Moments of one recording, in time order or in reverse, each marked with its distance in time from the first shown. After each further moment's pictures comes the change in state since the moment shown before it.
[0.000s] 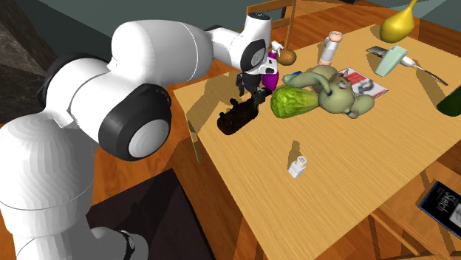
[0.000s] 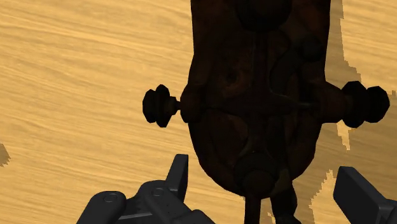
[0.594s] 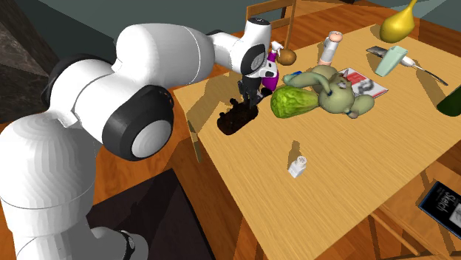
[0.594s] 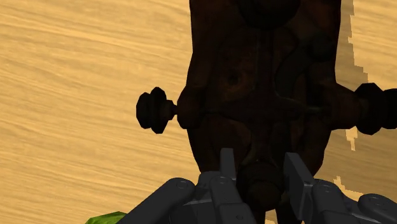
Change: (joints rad) arm 0.000 0.014 -0.002 -0.014 -0.003 0.029 0.000
